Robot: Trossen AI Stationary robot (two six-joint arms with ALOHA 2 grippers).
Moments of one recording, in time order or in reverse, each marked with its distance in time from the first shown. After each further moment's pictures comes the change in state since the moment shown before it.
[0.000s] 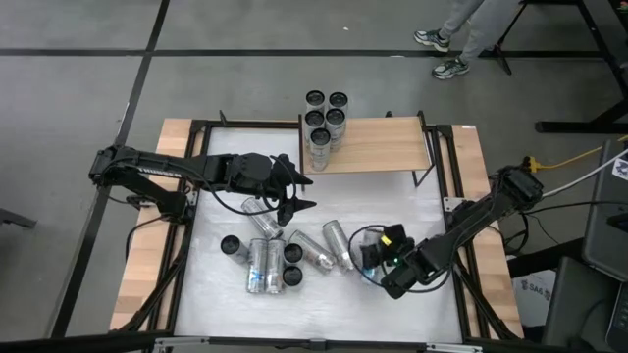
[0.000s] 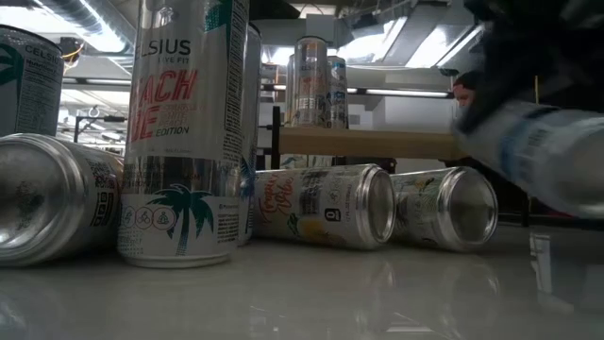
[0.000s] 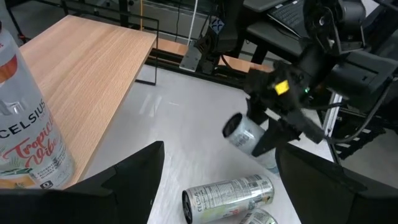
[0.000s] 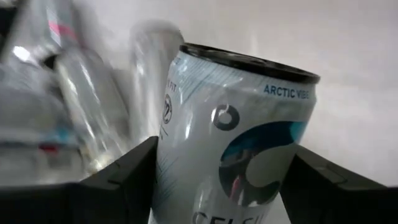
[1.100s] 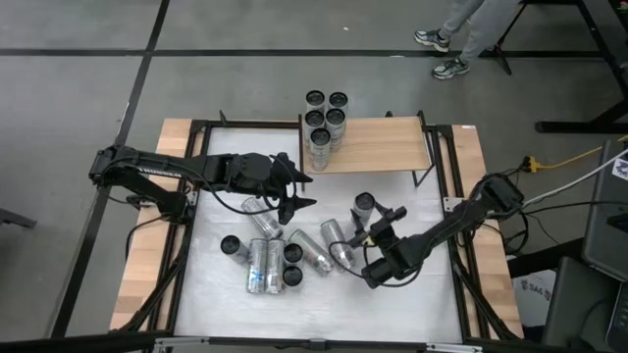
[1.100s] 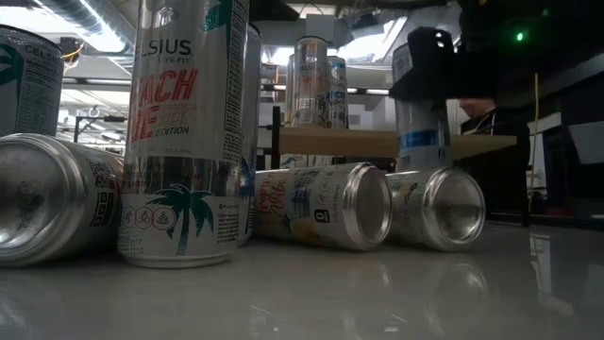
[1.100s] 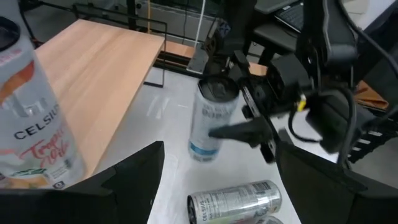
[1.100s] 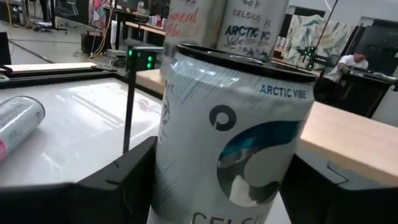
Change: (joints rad) left arm 0.000 0.000 0.000 0.000 -0.034 0.008; right arm -0.118 0.183 0.002 0.041 0.821 -0.657
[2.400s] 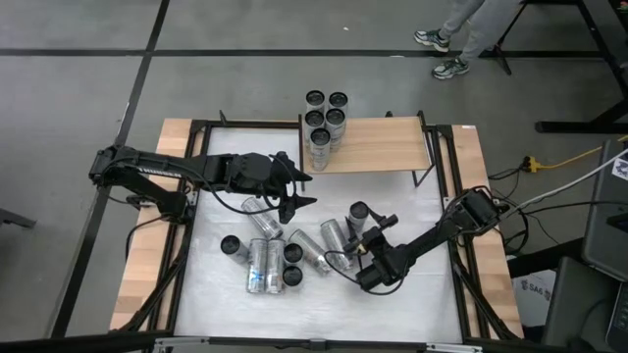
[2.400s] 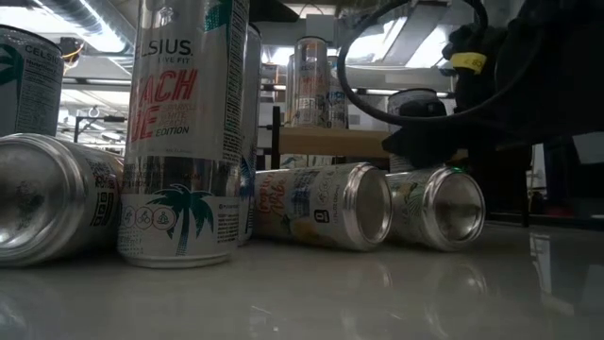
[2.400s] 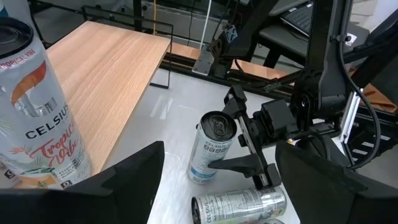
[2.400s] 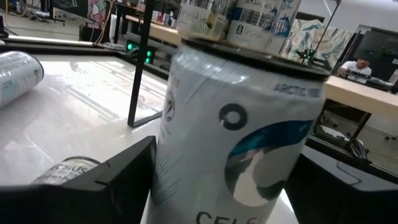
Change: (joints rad) left arm 0.000 0.000 0.000 0.001 -0.023 -0.003; right arm 0.001 0.225 0.000 0.057 -0.028 0.110
